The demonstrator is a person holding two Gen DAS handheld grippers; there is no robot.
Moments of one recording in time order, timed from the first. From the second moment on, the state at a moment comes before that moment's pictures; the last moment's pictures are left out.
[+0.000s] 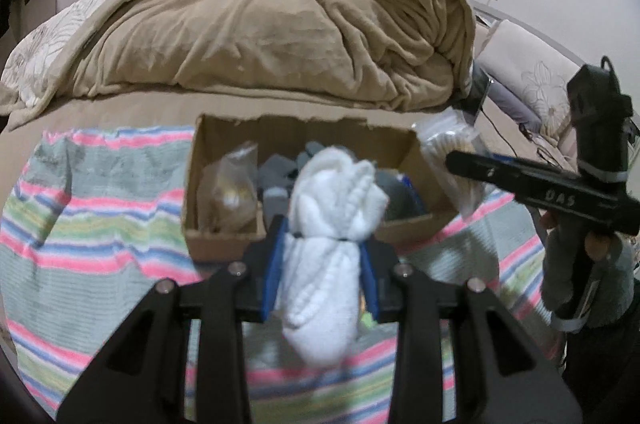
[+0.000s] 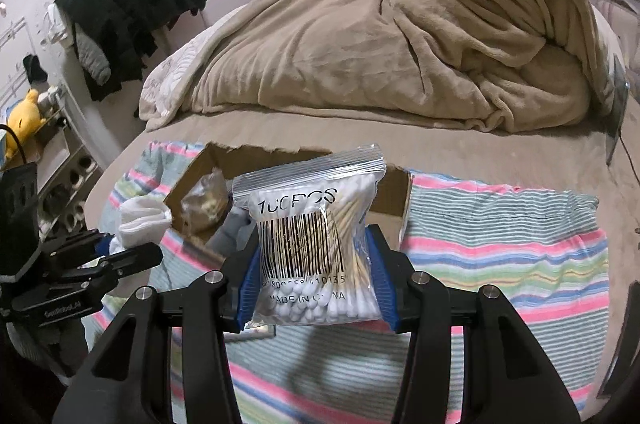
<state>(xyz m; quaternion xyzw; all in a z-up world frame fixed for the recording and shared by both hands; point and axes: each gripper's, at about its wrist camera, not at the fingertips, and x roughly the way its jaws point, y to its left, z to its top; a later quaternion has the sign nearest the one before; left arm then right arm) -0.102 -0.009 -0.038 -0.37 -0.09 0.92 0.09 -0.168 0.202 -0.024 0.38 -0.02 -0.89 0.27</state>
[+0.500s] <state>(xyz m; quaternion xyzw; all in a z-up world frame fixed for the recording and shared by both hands) -0.156 -0.002 -0.050 -0.38 -0.08 0.92 0.09 -0.212 0.194 -0.055 0.41 -0.04 -0.88 0.25</state>
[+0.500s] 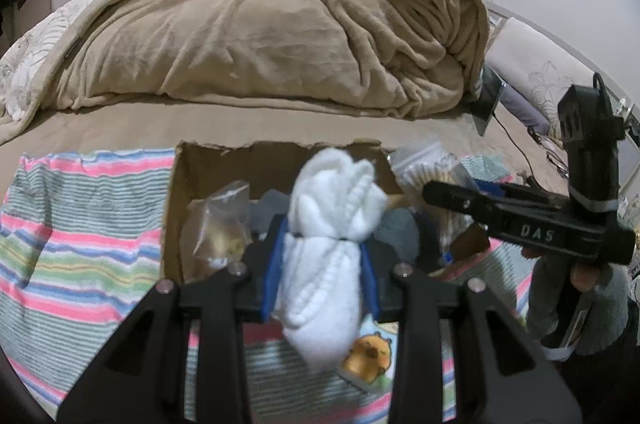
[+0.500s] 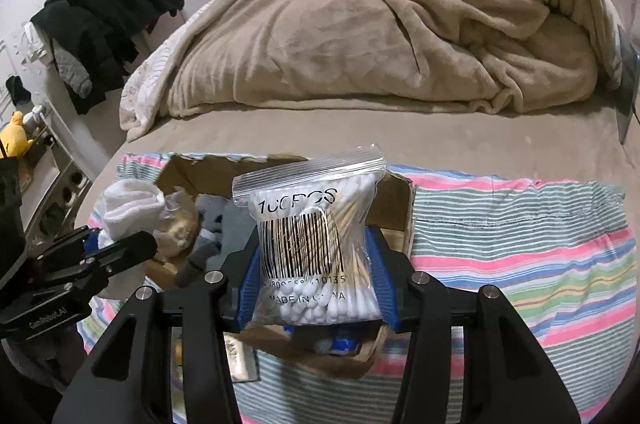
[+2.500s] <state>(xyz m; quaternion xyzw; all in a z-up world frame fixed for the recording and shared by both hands) -0.036 -0.054 -0.059 -0.40 -0.12 0.91 0.03 -0.098 0.140 -0.060 0.42 0.05 -0.86 0.28</state>
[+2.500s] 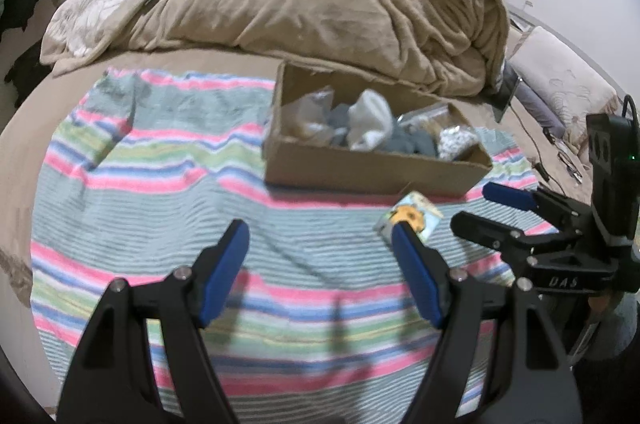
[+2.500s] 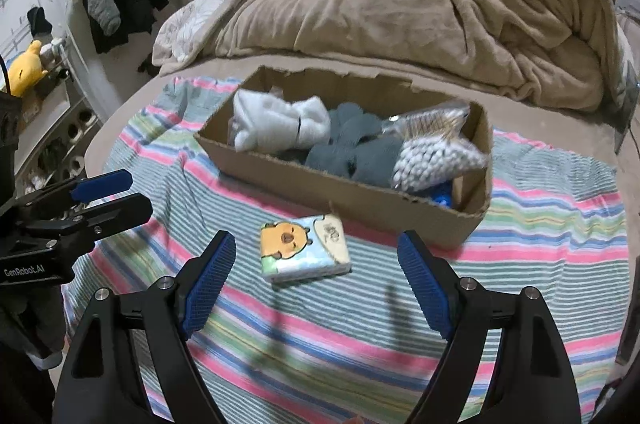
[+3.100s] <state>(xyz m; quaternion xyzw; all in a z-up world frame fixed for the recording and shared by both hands) -0.032 -0.075 -0.092 -0.43 -0.14 0.89 0.02 -0.113 0.105 -0.113 0.47 0.08 -0.83 0.28</state>
